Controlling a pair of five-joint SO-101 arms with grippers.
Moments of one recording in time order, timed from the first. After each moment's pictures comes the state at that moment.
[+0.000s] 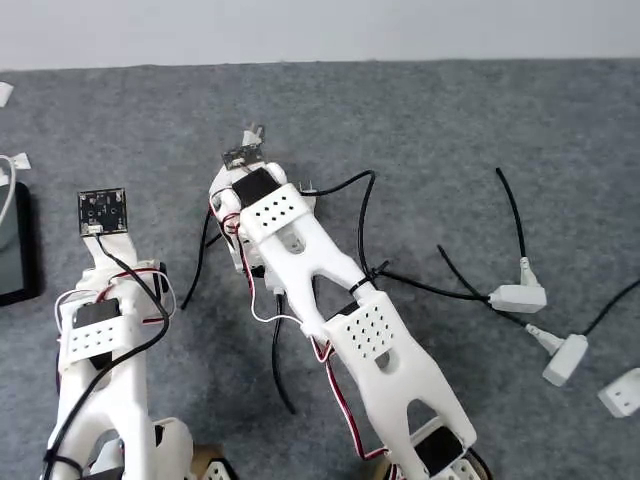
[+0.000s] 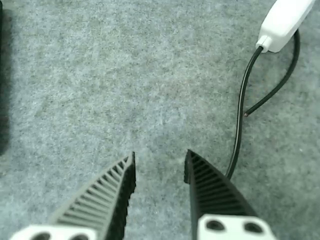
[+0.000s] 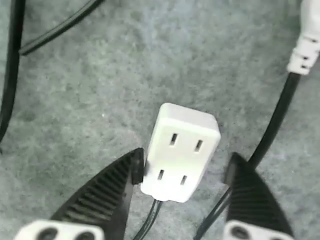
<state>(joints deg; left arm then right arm) -20.9 -30.6 65.1 32.8 -3.6 -39.0 62.0 -64.5 100.7 -17.4</state>
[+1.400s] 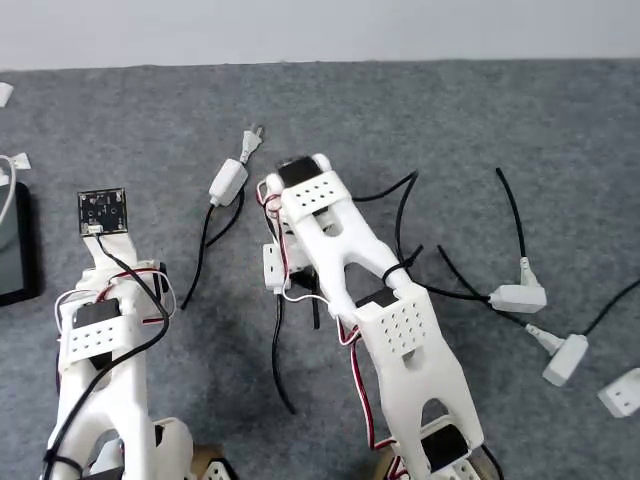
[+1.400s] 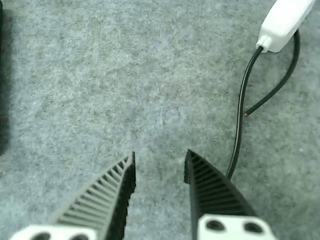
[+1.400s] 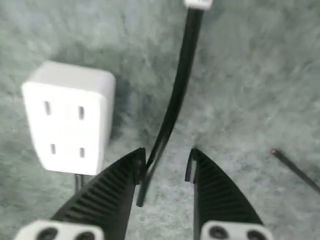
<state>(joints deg) -20.9 -30.6 65.1 32.8 -3.6 -30.6 52.3 -42.2 100.7 -13.9</state>
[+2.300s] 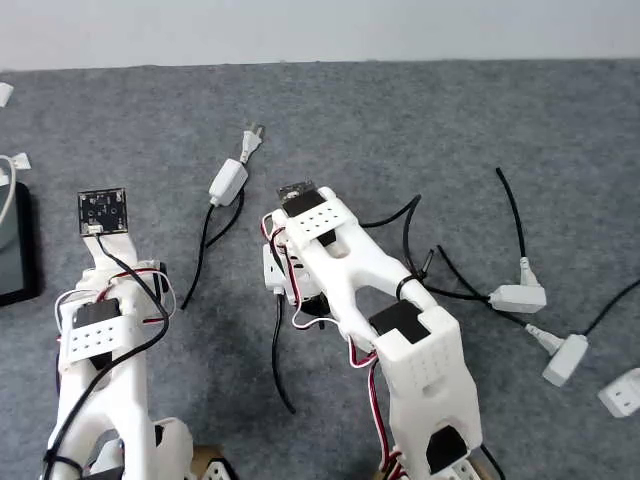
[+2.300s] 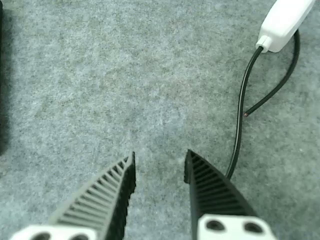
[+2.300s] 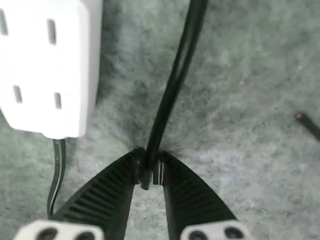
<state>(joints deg) -20.9 -30.6 65.1 32.8 -3.6 -33.0 33.5 -7.7 84.1 -15.0</state>
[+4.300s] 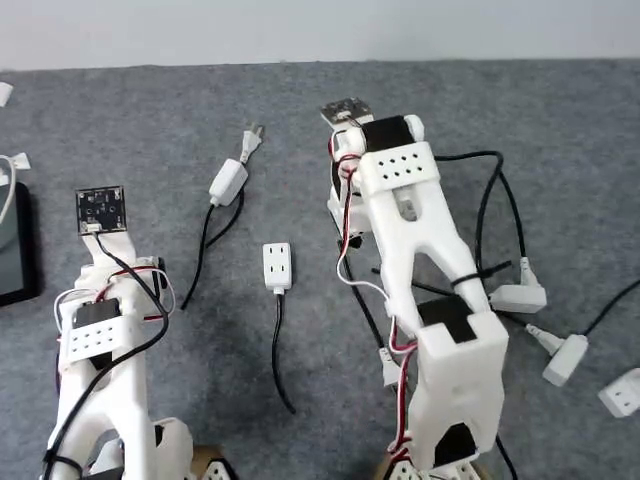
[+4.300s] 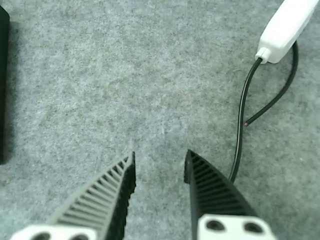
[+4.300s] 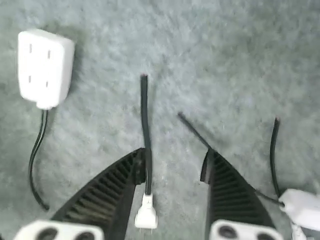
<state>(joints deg) -20.9 -30.6 65.1 30.7 -3.6 -18.6 23.4 -27.6 100.7 5.1</state>
